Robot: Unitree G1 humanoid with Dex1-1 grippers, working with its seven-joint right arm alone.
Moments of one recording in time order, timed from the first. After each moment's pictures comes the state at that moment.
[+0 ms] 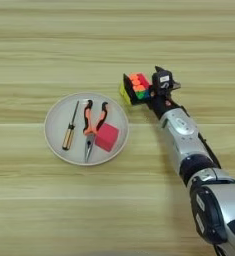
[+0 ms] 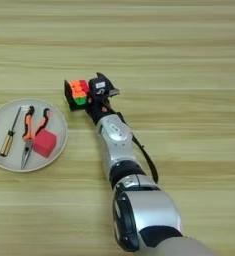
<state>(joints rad) -0.62 -0.08 -0.12 1.07 0.06 -0.60 0.29</state>
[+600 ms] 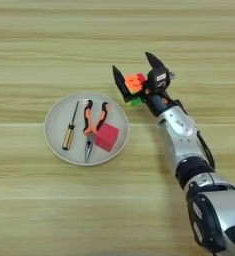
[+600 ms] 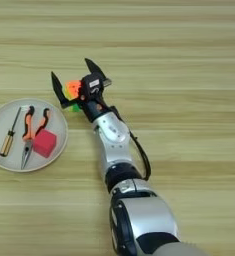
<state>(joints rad) -0.58 -0.04 -0.09 0.96 0.11 -0.77 0.43</state>
